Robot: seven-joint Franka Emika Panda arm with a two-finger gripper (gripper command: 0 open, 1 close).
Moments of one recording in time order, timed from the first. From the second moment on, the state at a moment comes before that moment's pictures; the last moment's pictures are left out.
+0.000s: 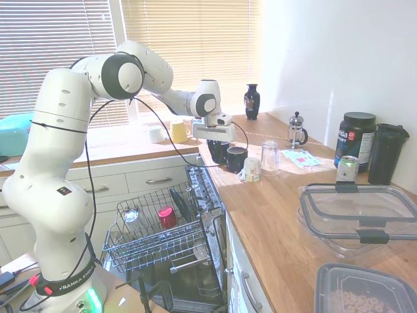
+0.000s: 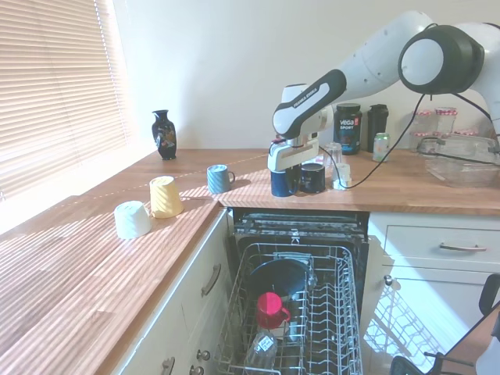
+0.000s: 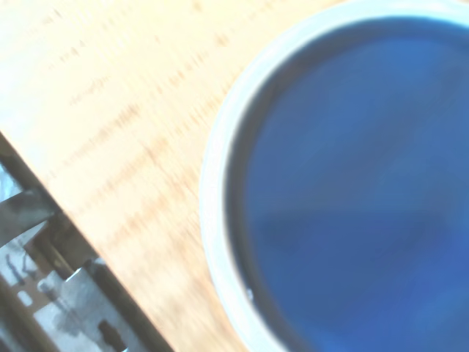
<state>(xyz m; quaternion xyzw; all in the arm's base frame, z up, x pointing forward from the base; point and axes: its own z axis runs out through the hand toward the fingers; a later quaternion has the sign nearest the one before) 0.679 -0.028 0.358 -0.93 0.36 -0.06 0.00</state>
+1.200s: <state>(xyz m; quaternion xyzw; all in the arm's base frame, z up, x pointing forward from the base) 0.659 0.009 0.353 -0.93 0.36 -0.08 -0.01</state>
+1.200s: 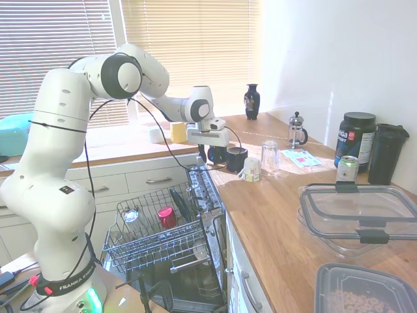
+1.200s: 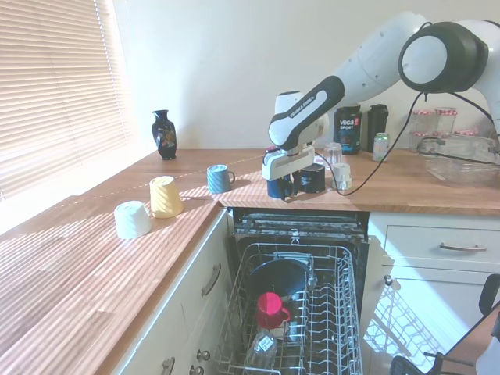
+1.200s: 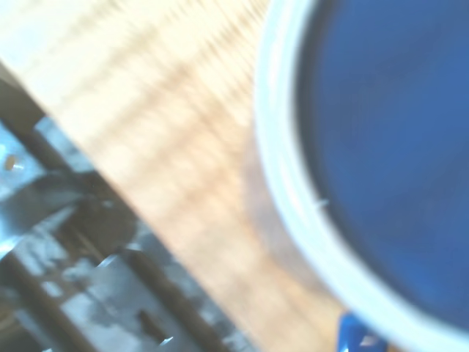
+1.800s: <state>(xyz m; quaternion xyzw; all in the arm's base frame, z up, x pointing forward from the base) 0.511 0.059 0.363 -0.91 0.40 -0.08 0.01</state>
